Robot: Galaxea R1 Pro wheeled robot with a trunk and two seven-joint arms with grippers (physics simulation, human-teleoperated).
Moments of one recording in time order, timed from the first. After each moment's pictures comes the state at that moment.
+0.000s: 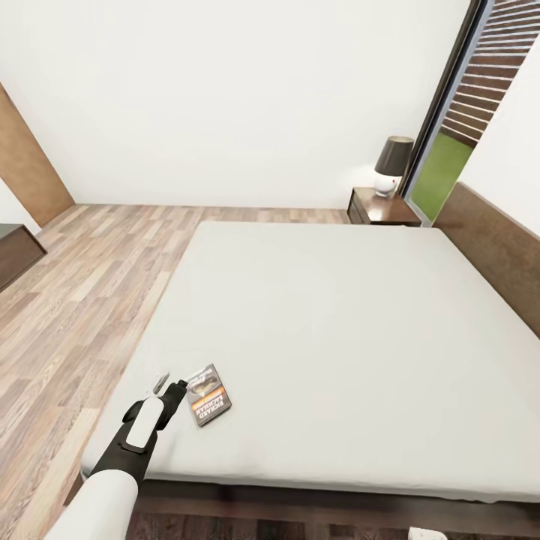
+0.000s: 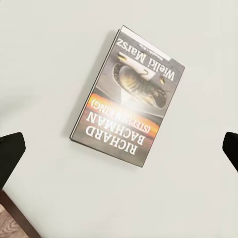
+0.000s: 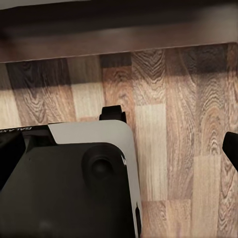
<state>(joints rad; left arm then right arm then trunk) -0.62 -0.07 0.29 -0.76 0.79 0.28 0.40 -0.40 -0.13 -0.34 -0.11 0.19 -0.01 0.18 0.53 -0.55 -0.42</state>
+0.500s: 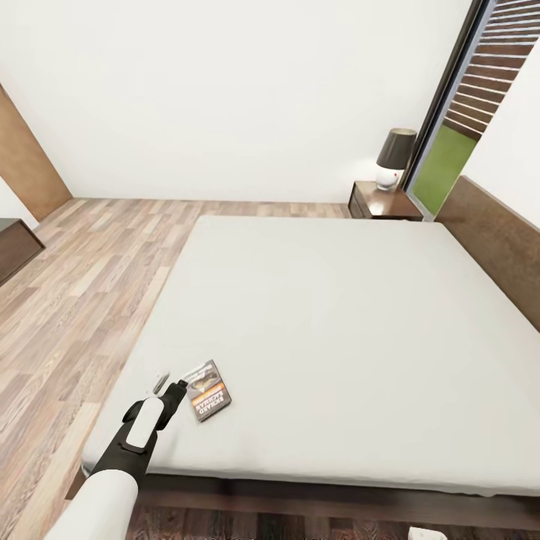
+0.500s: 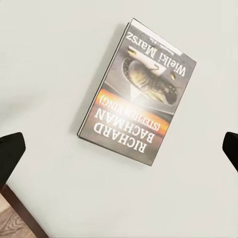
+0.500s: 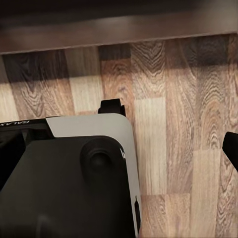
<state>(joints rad) -0.62 -0.07 0.29 -0.76 0.79 0.28 0.40 -0.40 -0.13 -0.34 -0.11 0.19 -0.01 0.18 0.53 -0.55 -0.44</state>
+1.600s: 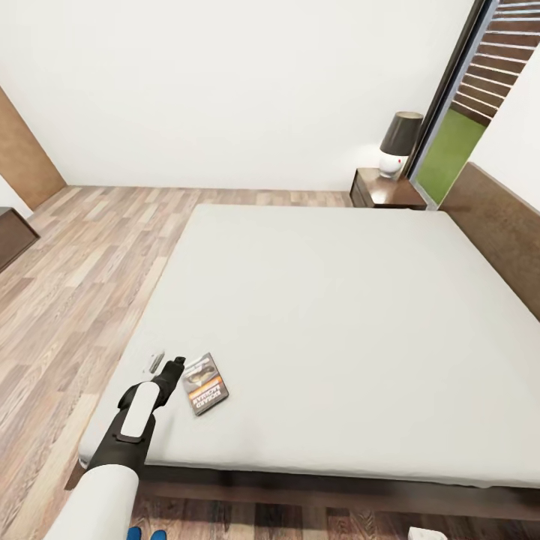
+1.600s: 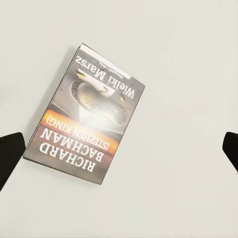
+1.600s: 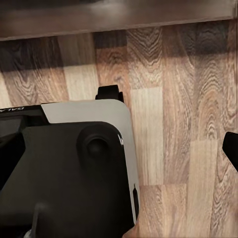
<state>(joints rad) -0.62 -0.09 0.29 -0.94 0.85 0.29 0.40 -0.40 -0.13 -0.34 -0.11 0.19 -0.01 0.18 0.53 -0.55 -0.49</state>
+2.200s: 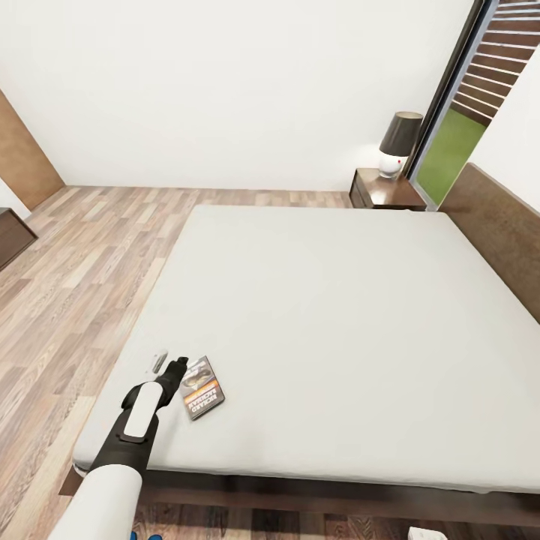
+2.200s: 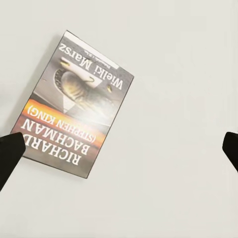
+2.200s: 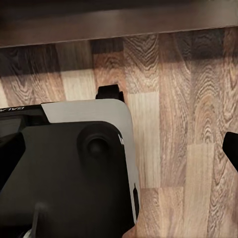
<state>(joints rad) -0.62 -0.10 0.29 -0.94 0.85 0.29 0.40 -0.40 -0.13 -0.34 -0.11 0.19 -0.01 0.18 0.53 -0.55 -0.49</state>
